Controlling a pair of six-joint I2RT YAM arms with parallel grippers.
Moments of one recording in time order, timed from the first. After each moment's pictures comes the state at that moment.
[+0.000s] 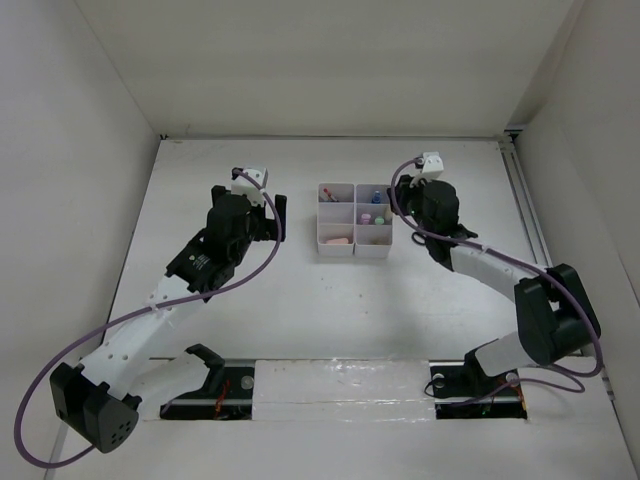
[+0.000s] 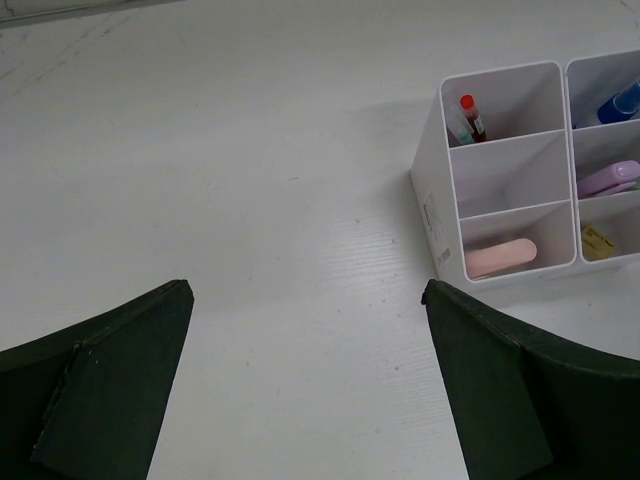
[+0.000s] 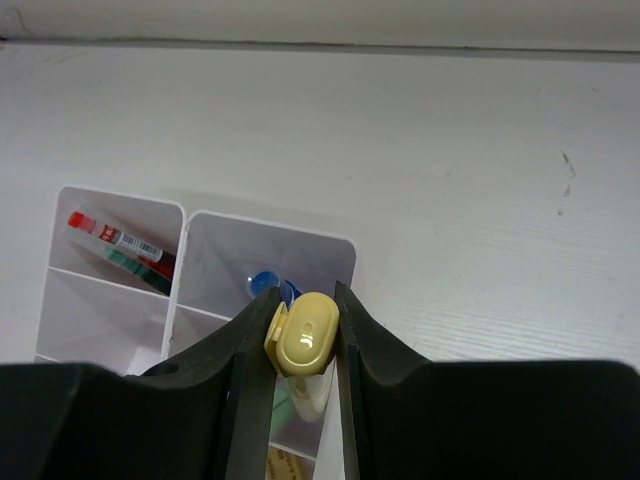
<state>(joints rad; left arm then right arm) -0.57 0.98 0.92 -0.33 -0.34 -0.13 0.39 1.45 0.80 0.48 0.09 0.21</state>
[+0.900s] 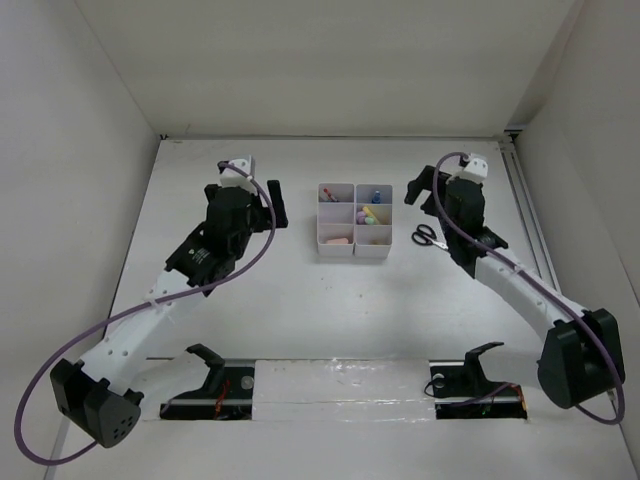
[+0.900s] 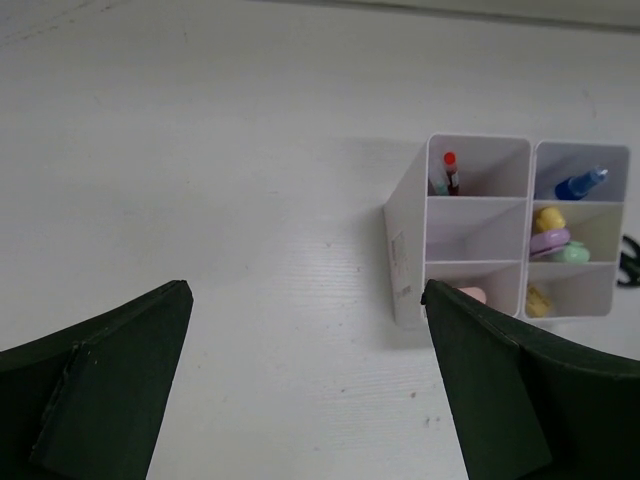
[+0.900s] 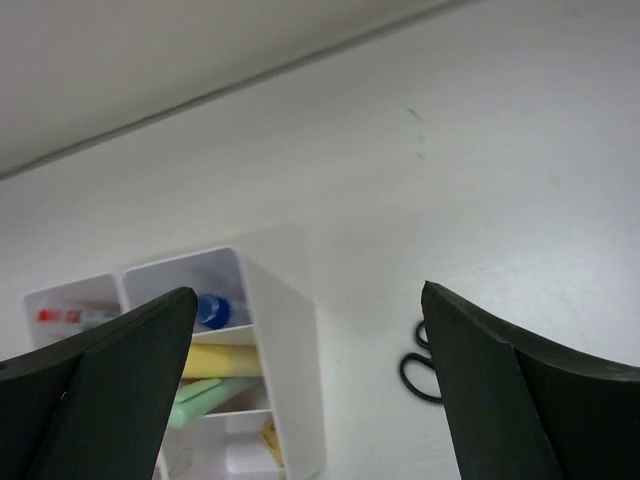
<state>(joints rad) -0.57 1.01 0.97 -0.35 -0.39 -0.31 0.35 1.22 0.79 0.24 0.30 0.41</state>
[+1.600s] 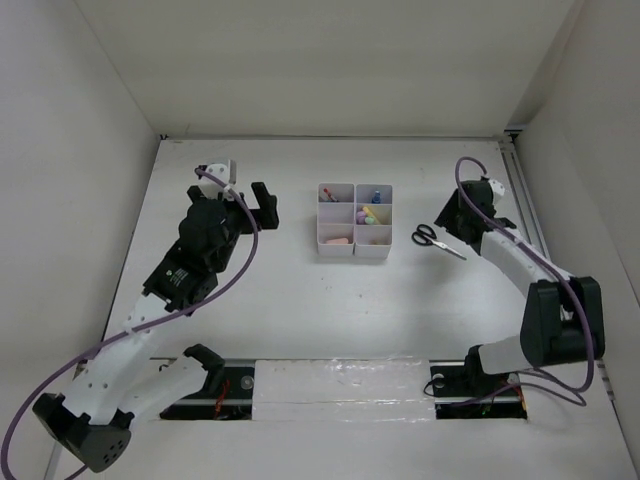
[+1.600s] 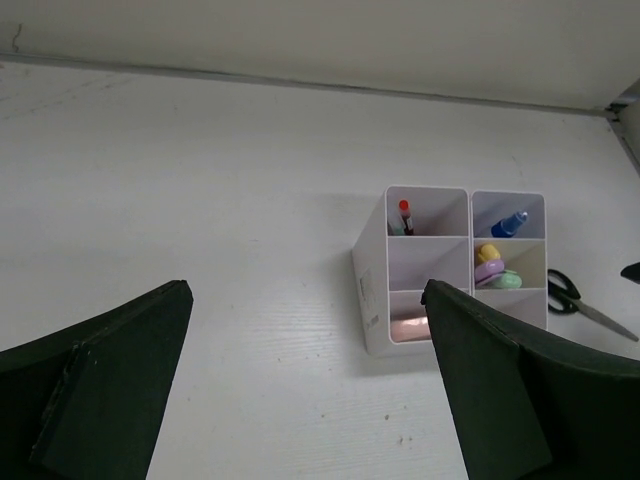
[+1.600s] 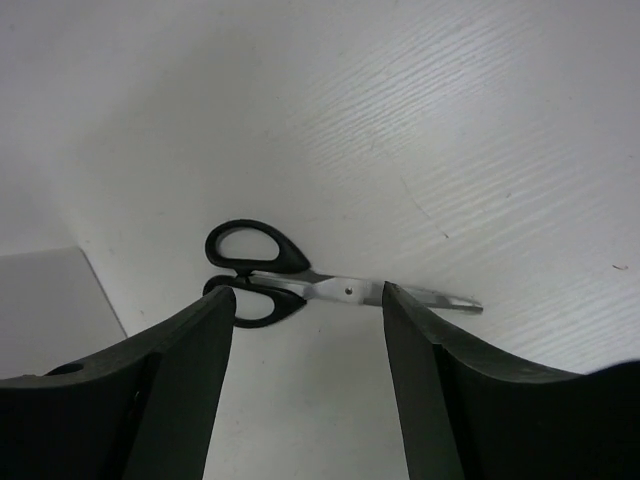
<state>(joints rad) -0.57 0.84 0.96 -0.30 -0.37 -0.31 0.10 1.38 0.86 -0.23 0.29 0.60</state>
